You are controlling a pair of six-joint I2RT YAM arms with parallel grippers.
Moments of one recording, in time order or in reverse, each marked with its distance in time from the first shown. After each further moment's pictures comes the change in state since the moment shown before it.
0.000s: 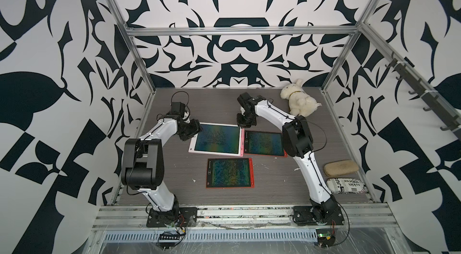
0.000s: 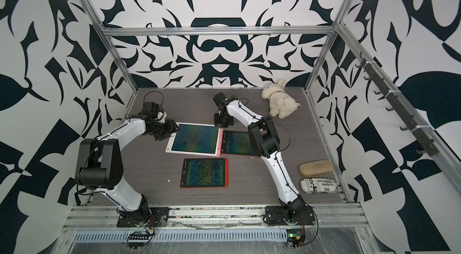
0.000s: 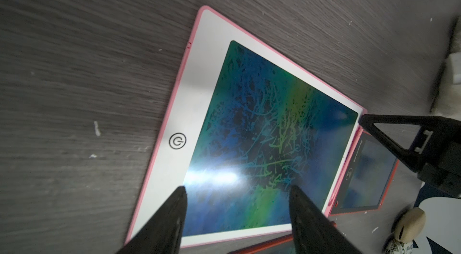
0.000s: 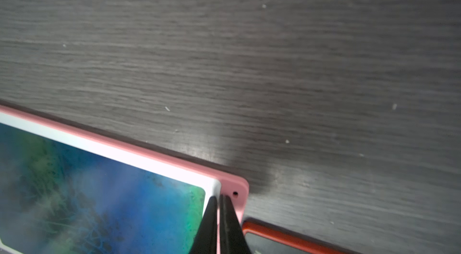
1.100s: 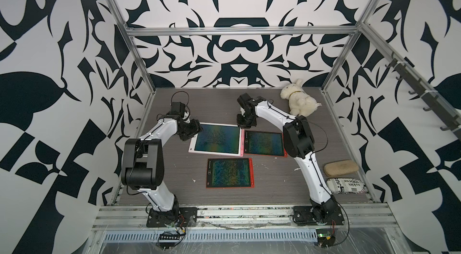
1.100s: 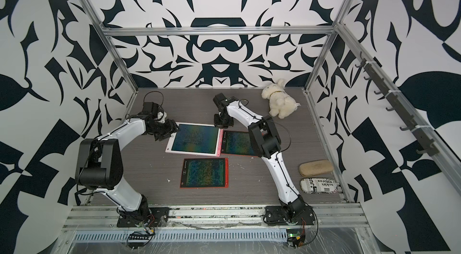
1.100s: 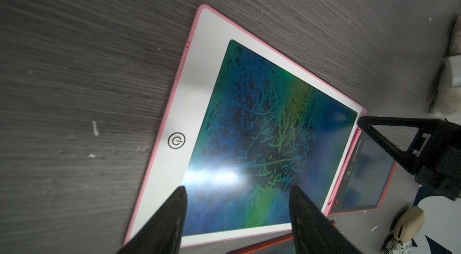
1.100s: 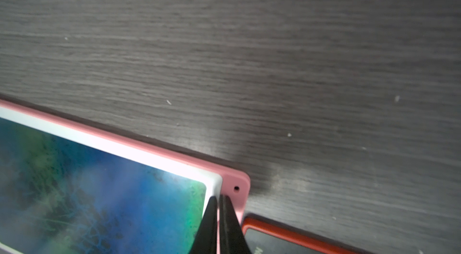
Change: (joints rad) left arm 0.000 0.000 0.000 -0.001 0.003 0.000; right arm 0.005 -0.028 -0.047 0.037 0.009 0.000
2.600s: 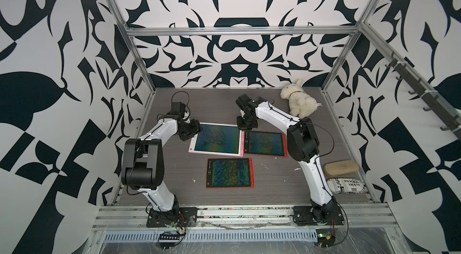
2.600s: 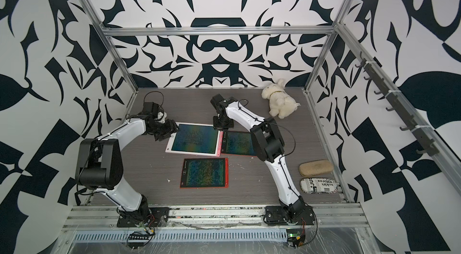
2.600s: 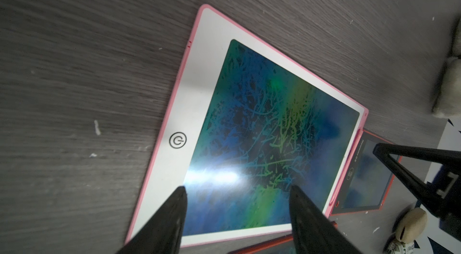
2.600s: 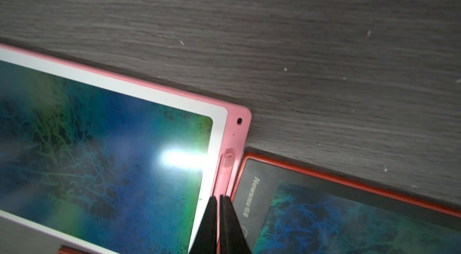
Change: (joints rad) left arm -0.002 0.000 0.000 -0.002 -0.007 0.000; right arm 0.046 -0.100 -0.083 -0.056 0.053 -0.005
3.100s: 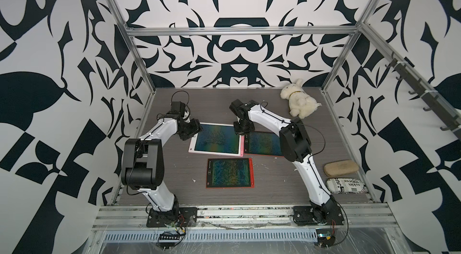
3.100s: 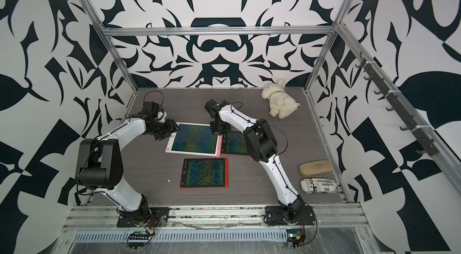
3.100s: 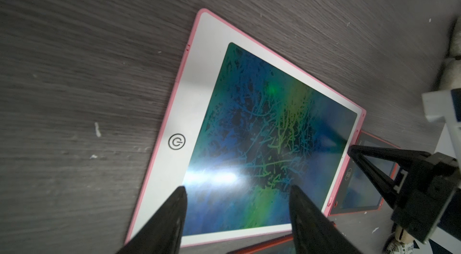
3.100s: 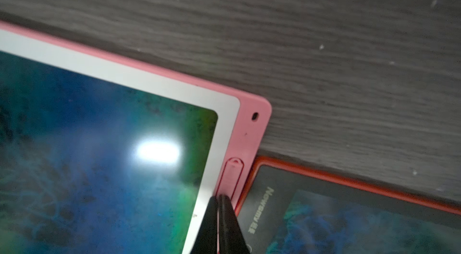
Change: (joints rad) left arm 0.000 0.000 0.008 -0.003 0.000 0.000; right arm 0.058 0.094 0.084 -0.092 0.107 -0.021
